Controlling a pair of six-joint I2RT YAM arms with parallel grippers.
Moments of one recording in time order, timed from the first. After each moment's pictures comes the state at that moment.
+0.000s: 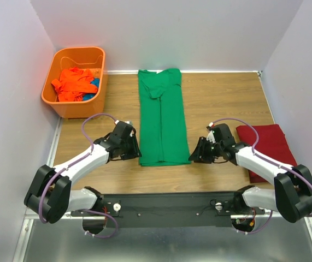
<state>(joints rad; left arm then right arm) -0.53 1.24 0.65 -0.39 0.09 -0.70 0.41 1.23 0.52 -0.25 -0.41 0.67</state>
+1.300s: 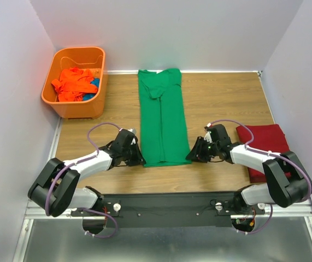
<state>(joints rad) -0.56 1.31 0.48 -0.10 0.22 -0.80 0.41 1.38 0.49 -0.05 -0.41 0.72</state>
